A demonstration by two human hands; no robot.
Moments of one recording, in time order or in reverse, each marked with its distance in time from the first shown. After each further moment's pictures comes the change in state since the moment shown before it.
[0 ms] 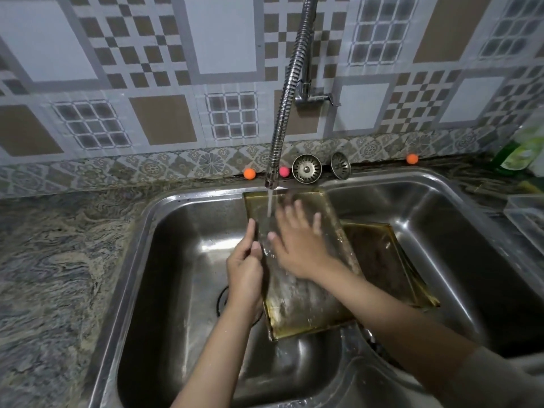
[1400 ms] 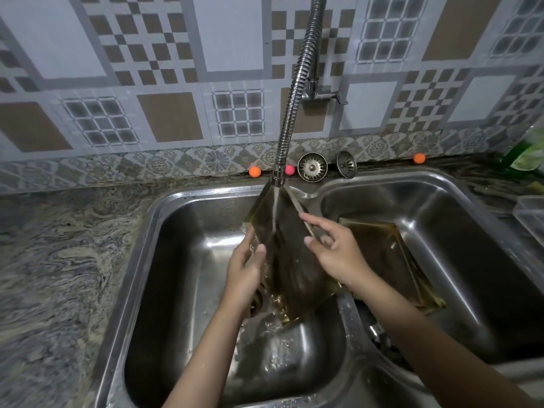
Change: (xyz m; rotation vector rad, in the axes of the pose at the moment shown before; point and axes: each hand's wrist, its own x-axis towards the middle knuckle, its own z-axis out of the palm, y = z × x) left_hand 0.003 -0.004 -0.023 0.238 -0.131 0.012; right_hand -0.044 0.018 -0.023 1.049 0.207 0.066
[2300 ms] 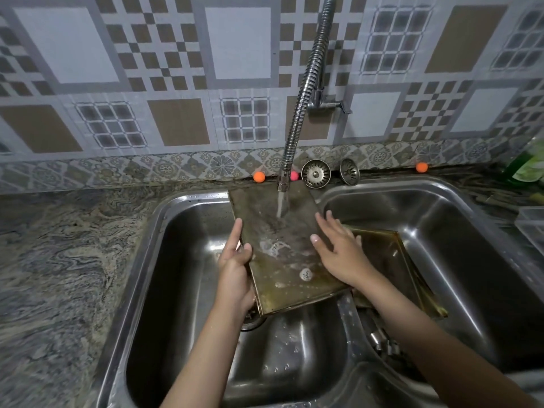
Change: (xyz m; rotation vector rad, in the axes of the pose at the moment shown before) left_hand 0.004 0.014 -0.004 -0.738 0.052 -0.142; right_hand 0.020 0.026 -0.018 -0.695 -0.084 0.096
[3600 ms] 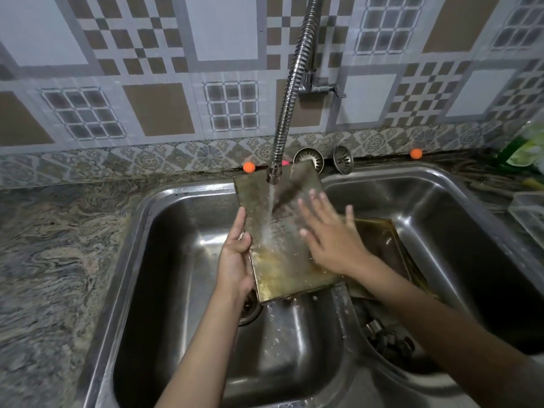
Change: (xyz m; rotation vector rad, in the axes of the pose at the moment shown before) left_hand 0.033 -0.017 0.001 -0.109 -0.127 -0.103; right_hand 0.018 0.009 0.002 -0.500 -0.005 -0.173
